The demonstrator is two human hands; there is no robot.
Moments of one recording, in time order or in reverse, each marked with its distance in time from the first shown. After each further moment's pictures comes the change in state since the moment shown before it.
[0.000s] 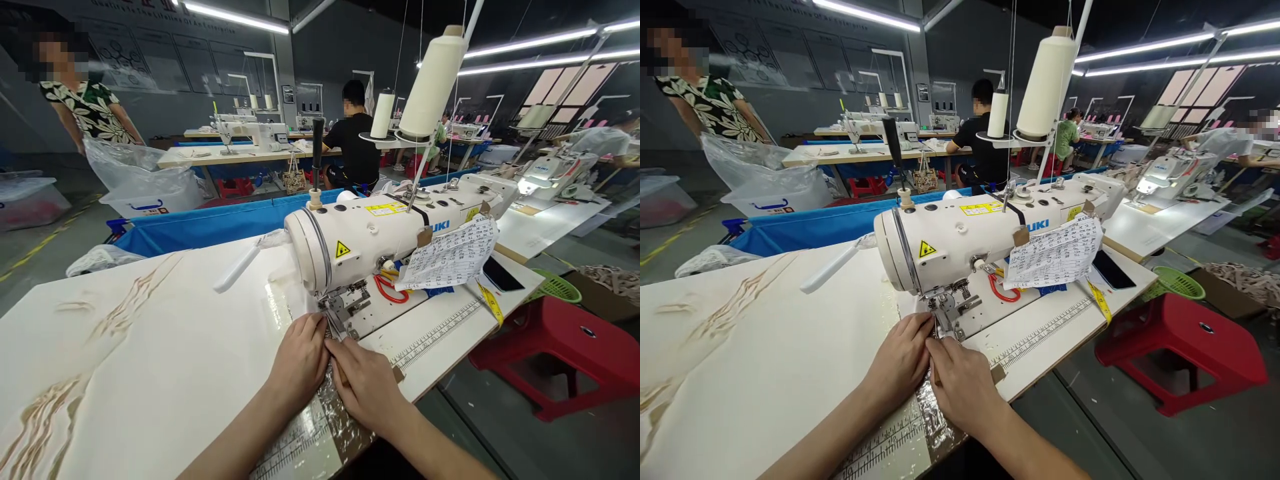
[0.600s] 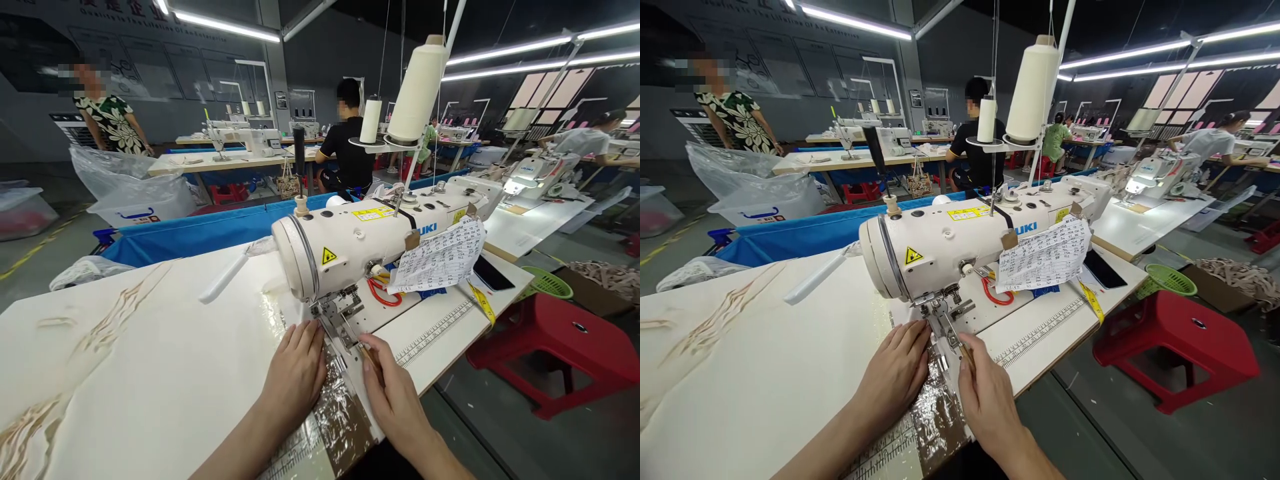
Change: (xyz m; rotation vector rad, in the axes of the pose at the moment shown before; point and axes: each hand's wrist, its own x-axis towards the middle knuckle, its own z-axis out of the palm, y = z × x) left_hand 0.000 0.011 -0.004 0.152 -0.053 0.023; right_hand -0.028 0.011 -0.023 0.371 0.171 0.375
